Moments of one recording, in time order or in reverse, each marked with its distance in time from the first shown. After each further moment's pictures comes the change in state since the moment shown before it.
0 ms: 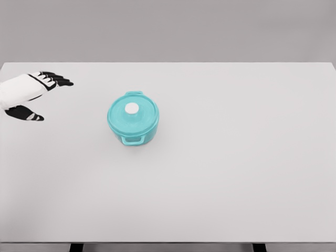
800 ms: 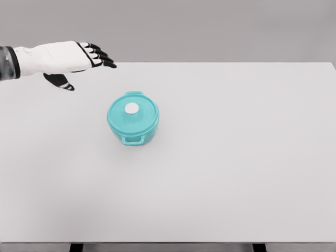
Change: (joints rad) left arm -0.511 -0.086 -0.431 0.007 -0.029 0.000 -0.144; right arm 0.006 0.000 0.000 0.002 0.000 0.002 -0.004
